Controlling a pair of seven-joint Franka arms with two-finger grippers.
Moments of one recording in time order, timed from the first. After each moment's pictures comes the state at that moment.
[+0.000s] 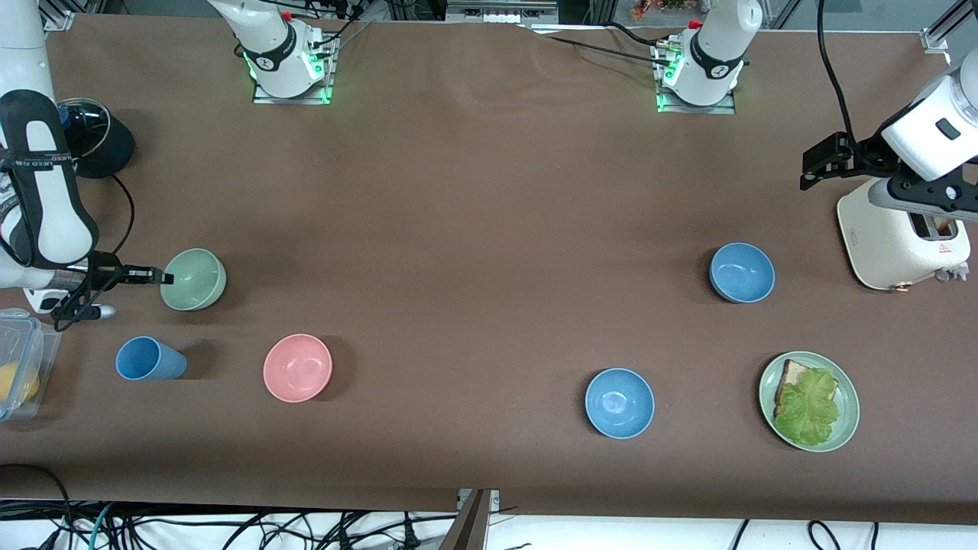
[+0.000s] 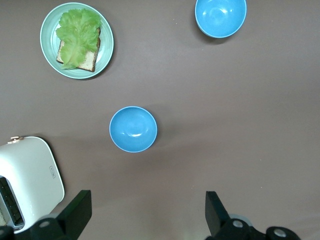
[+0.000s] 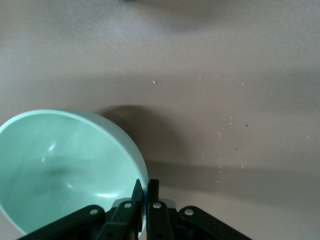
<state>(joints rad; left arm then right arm) 0.08 0.07 -0.16 -1.48 -0.01 1.47 0.06 -0.28 0.61 -0.10 -1.74 0.29 2.05 -0.52</state>
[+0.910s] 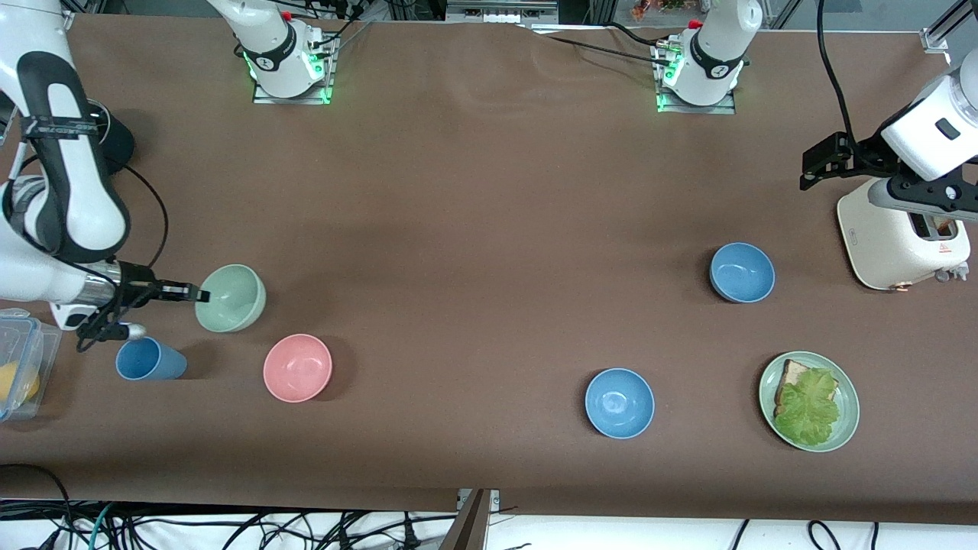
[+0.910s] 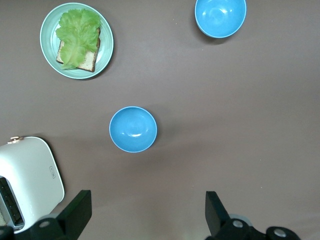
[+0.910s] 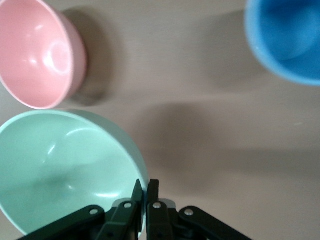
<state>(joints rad) 0.07 0.07 -0.16 -1.48 -0.01 1.47 0.06 -0.20 0.51 0.09 -1.71 0.30 2.03 -0.17</state>
